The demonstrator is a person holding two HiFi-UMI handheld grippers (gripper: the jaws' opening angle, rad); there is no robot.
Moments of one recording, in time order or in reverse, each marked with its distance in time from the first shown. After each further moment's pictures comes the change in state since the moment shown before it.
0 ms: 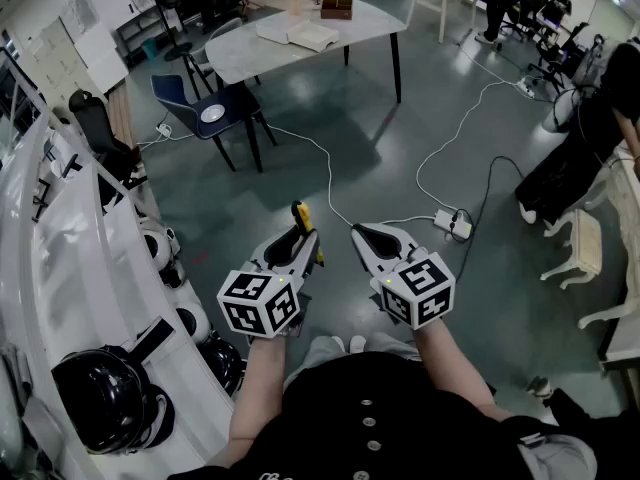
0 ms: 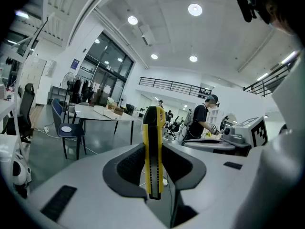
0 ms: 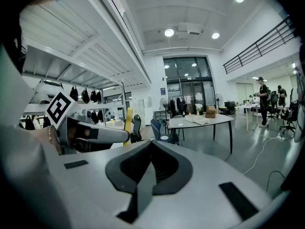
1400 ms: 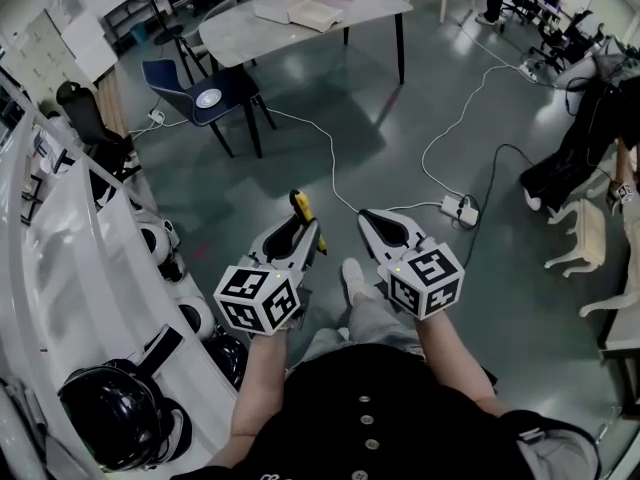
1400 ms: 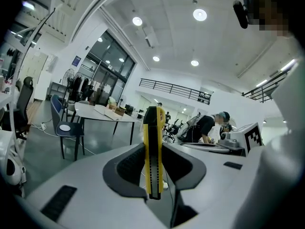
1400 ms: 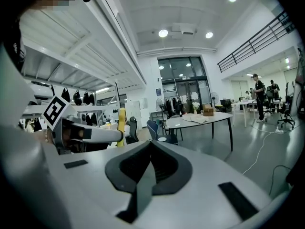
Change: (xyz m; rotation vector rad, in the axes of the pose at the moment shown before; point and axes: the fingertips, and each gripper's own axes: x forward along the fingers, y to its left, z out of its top) left arm 0.015 0.072 0.012 -0.032 -0.030 -0.032; right arm 0.073 -0.009 -0.001 0.049 -0.024 -0.039
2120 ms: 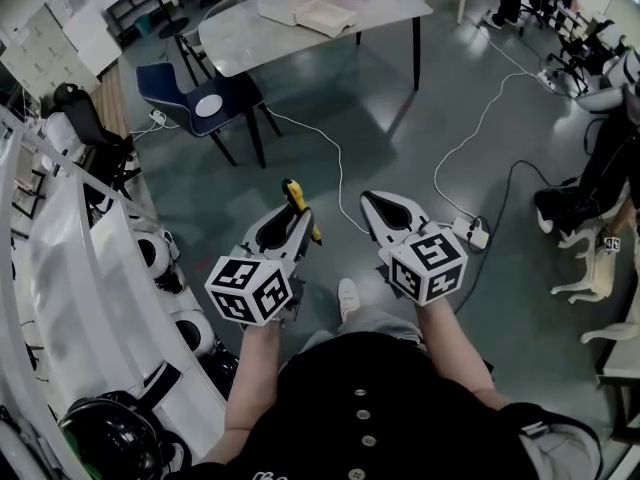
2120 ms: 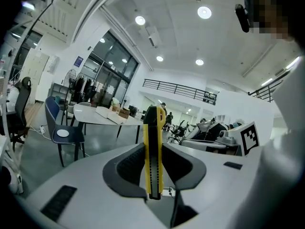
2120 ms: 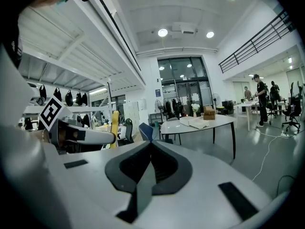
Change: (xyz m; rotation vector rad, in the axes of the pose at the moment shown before) left arm 0.133 0.091 0.051 0.000 -0.011 0.042; right arm 0.130 -0.121 0.044 -0.015 -0.017 0.014
